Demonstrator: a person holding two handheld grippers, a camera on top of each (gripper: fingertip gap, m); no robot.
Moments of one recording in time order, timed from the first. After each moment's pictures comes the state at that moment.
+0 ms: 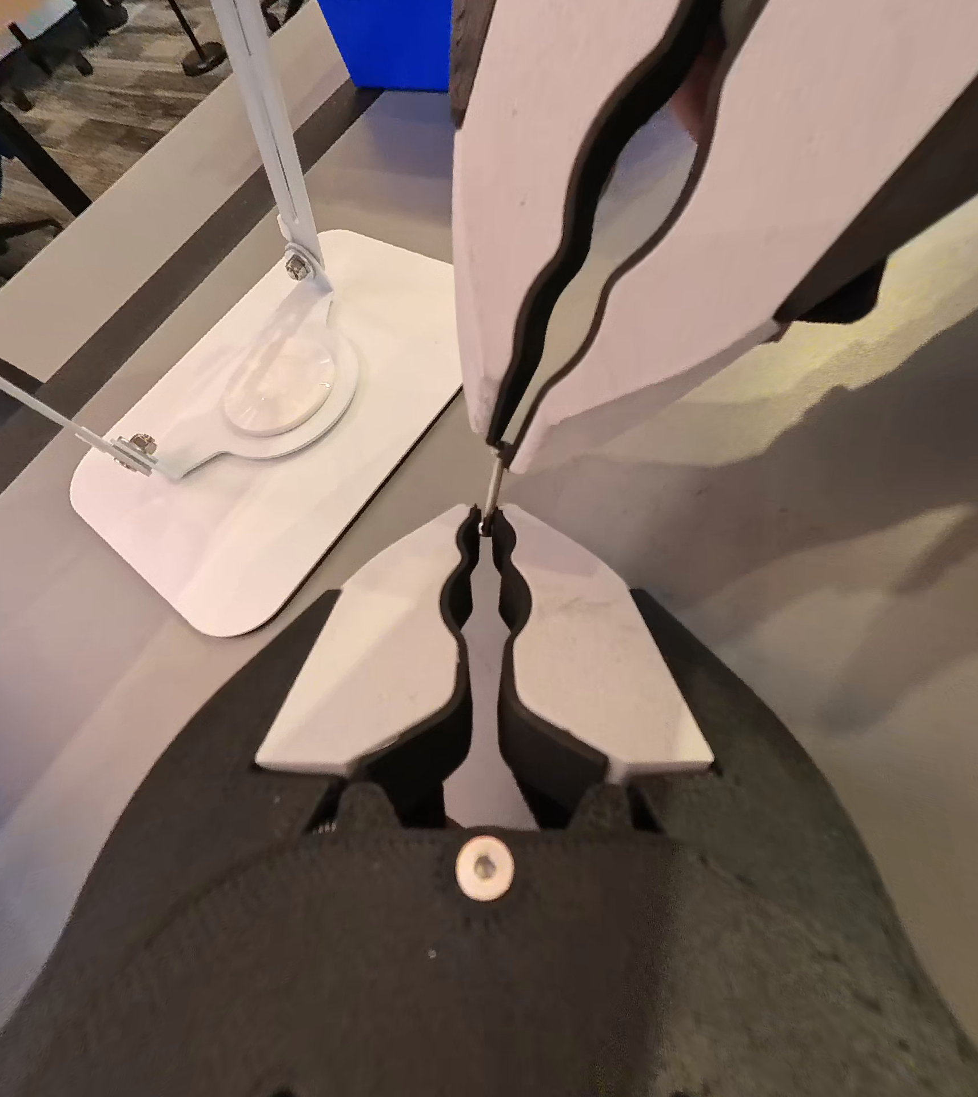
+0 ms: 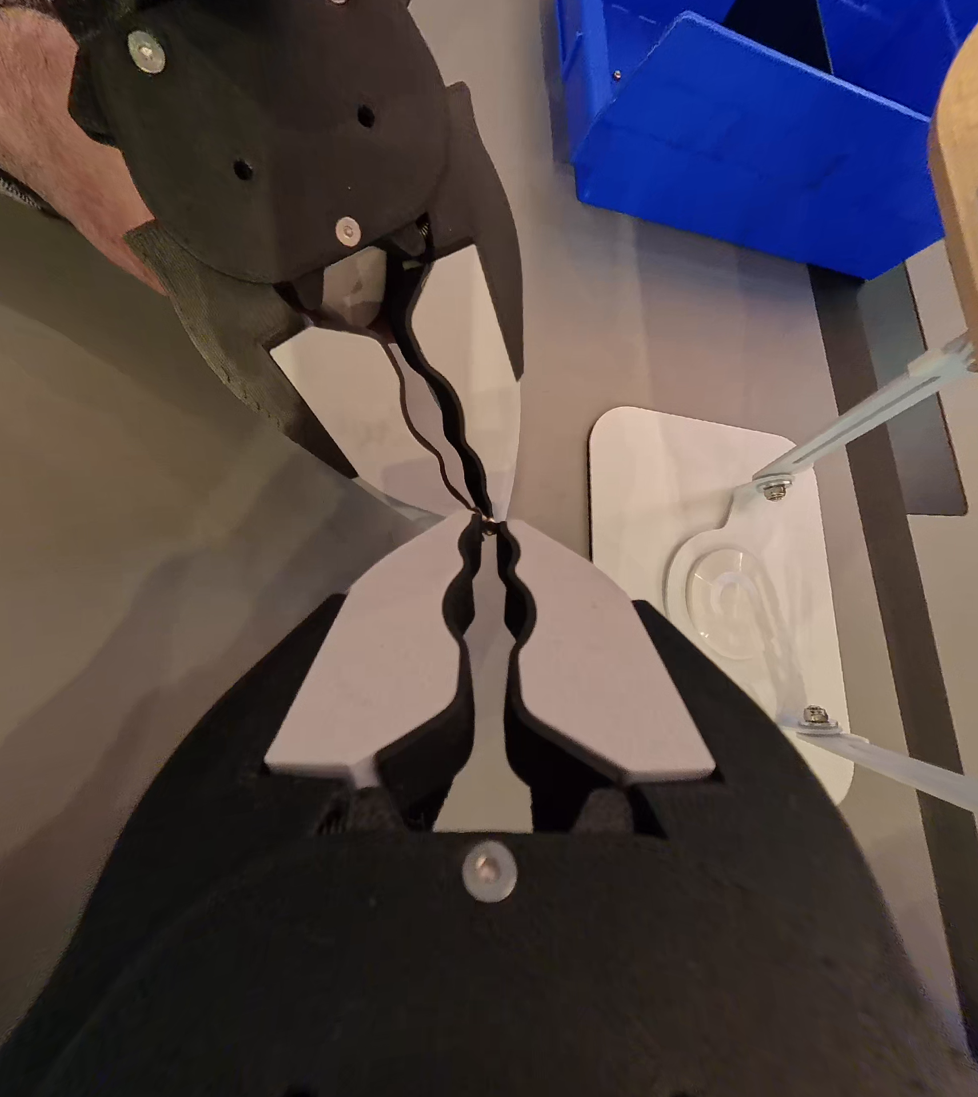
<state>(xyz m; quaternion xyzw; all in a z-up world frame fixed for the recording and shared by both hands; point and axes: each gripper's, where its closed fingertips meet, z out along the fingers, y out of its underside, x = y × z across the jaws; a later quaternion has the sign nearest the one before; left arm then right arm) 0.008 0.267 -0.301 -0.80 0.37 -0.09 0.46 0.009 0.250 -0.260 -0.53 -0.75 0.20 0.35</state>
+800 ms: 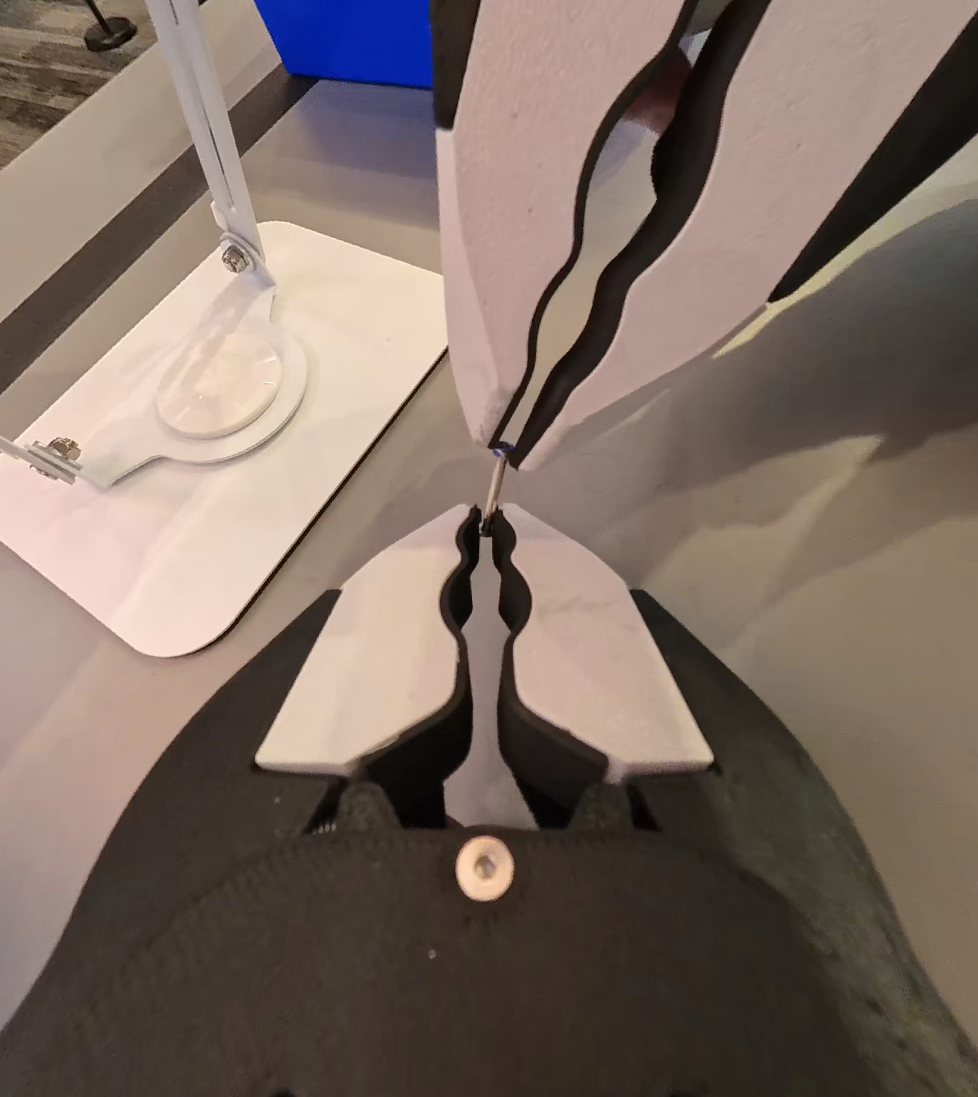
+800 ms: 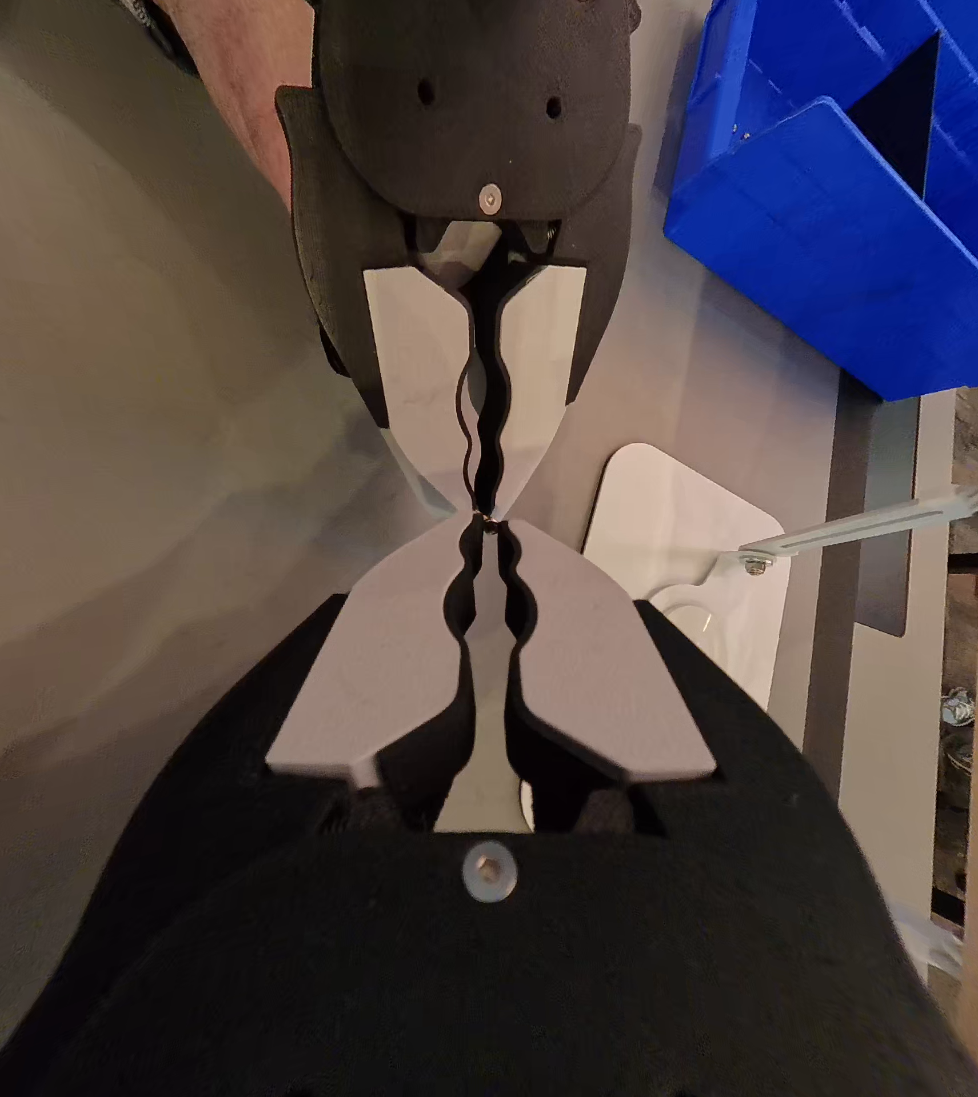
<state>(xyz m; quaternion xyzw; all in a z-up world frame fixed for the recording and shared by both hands) 0.016 0.260 -0.301 -0.80 0.39 -0.15 0.44 0.014 0.245 -0.263 -0.41 -0.83 0.17 0.33</state>
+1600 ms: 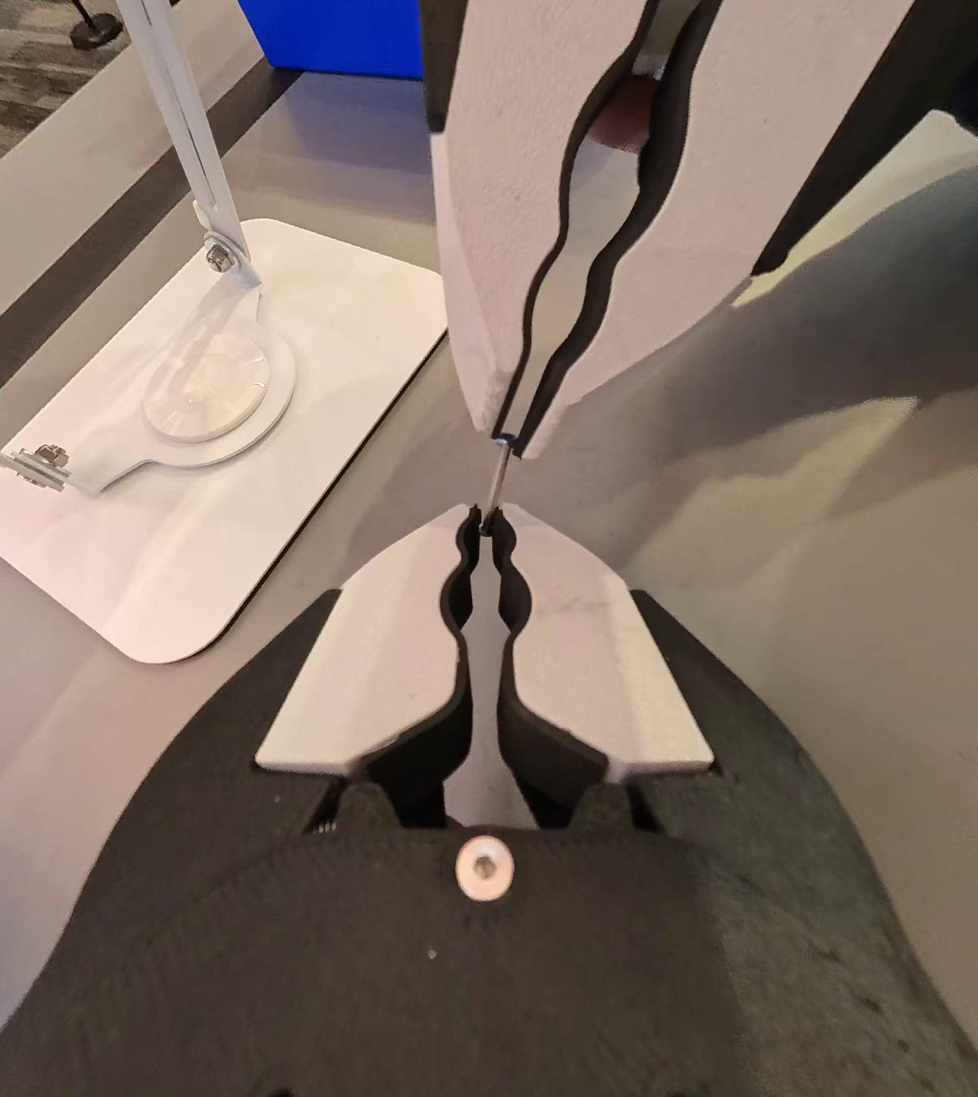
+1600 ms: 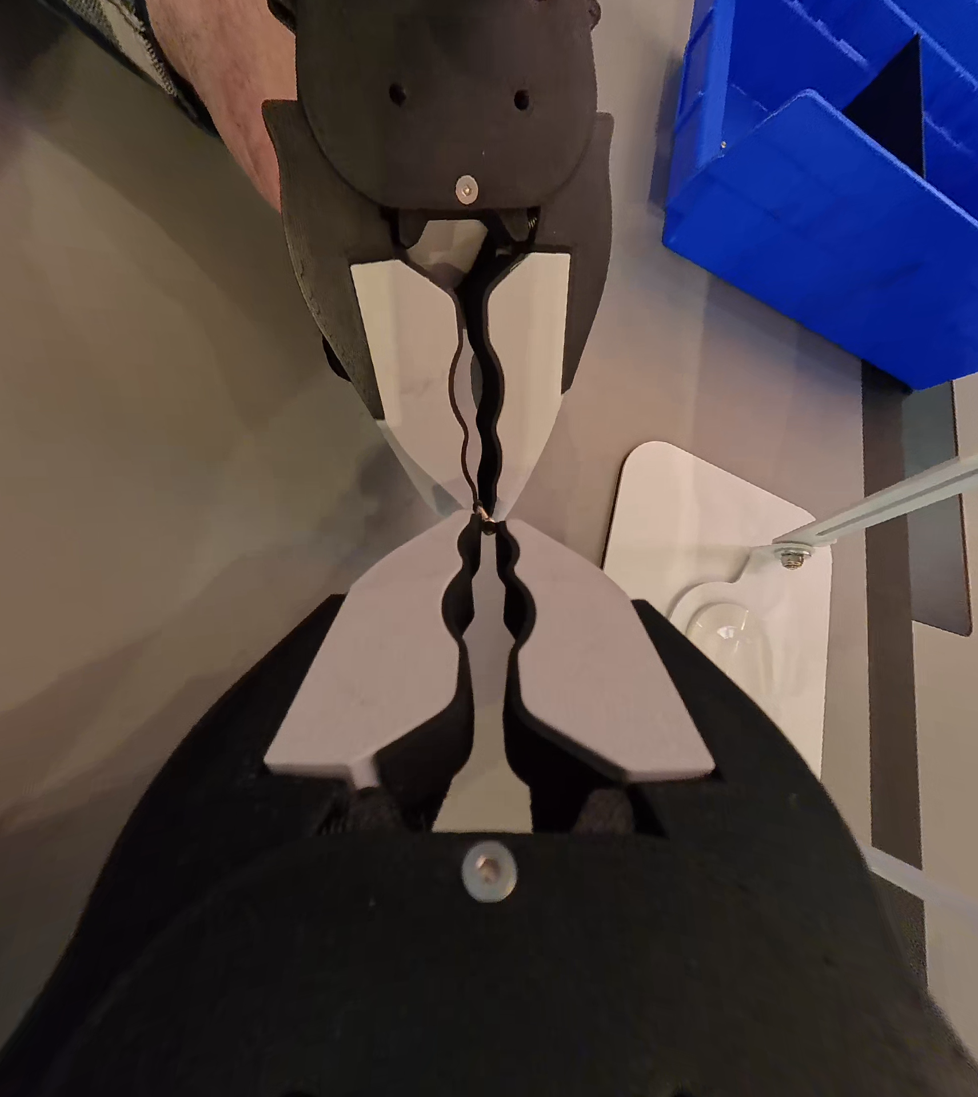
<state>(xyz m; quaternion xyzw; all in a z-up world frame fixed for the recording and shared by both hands) 0.020 0.256 -0.302 -0.79 0.40 -0.14 0.44 0.020 0.245 -0.267 -0.43 -0.81 0.22 0.33</state>
